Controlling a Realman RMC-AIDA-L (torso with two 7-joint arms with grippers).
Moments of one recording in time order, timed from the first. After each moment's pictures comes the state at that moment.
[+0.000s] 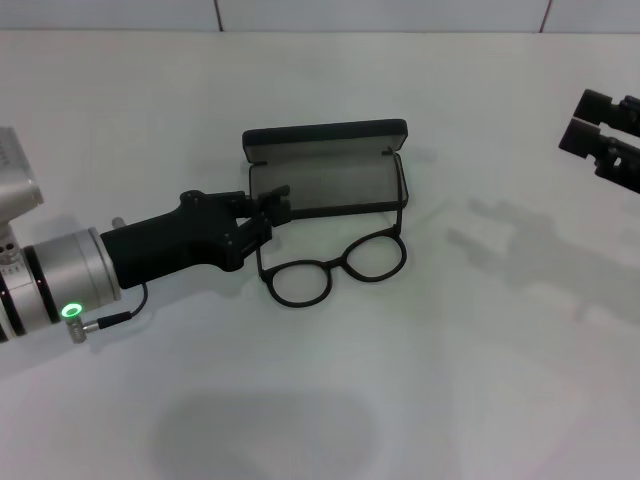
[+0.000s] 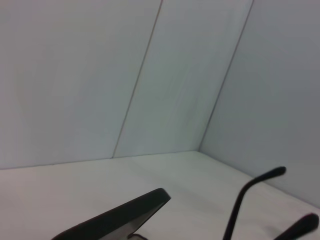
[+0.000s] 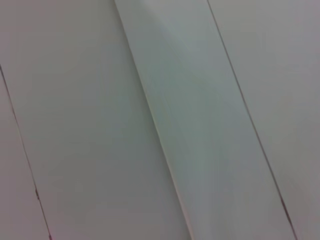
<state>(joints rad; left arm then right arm) -0.41 -2.09 0.83 0.43 1.64 1.42 -1.18 0.28 2.02 -1.06 -0.86 -1.30 -1.59 1.47</state>
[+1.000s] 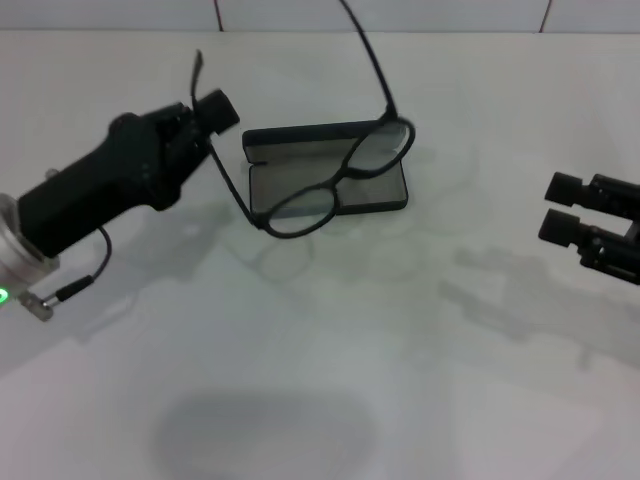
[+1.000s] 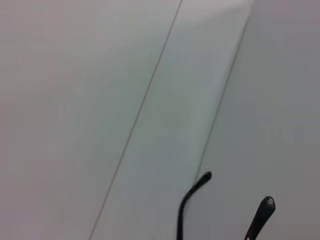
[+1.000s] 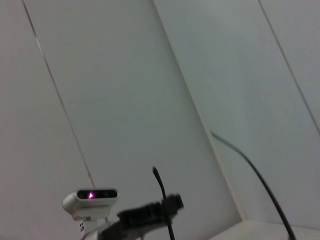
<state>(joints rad) -0.35 -2.07 0.82 0.42 1.32 1.76 -1.18 0.30 2.01 -1.05 -0.73 -1.38 -1.74 1.42</state>
